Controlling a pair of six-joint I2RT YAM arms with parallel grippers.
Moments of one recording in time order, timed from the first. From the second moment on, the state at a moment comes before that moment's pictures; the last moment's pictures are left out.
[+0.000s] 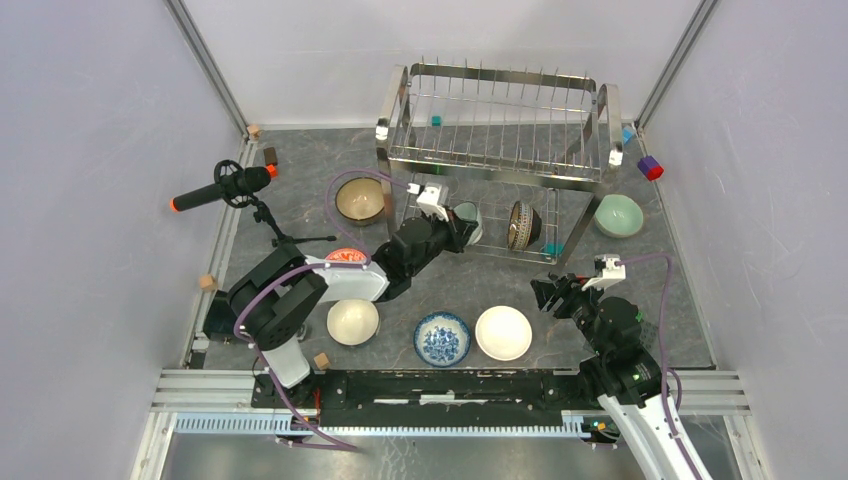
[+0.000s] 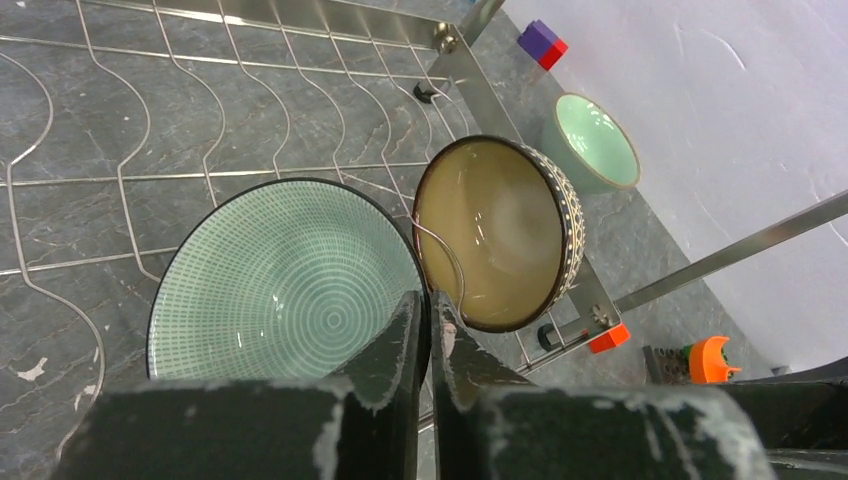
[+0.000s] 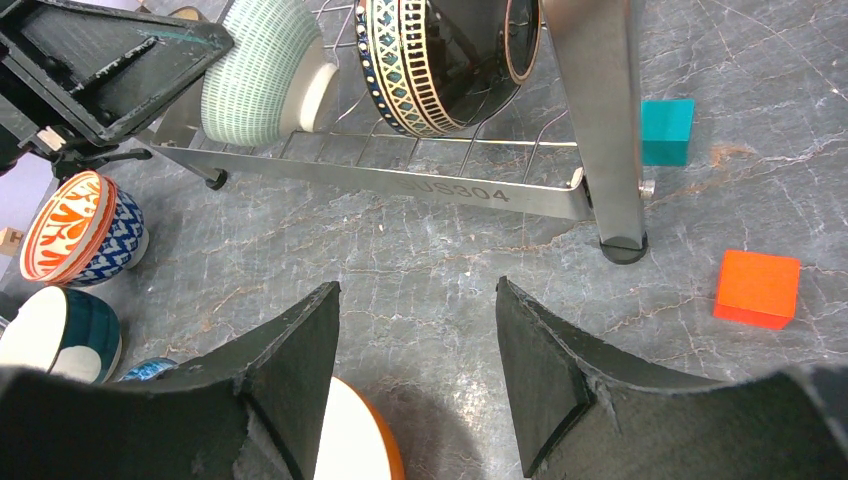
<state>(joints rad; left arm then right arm) -0.85 1.72 0.79 0.84 -0.13 -0.53 0.38 0.01 0.16 -0.37 0.03 0.50</state>
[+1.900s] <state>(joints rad) -0.97 1.52 0.87 0.20 -0.48 -1.04 0.38 0.01 0.16 -0.38 0.03 0.50</state>
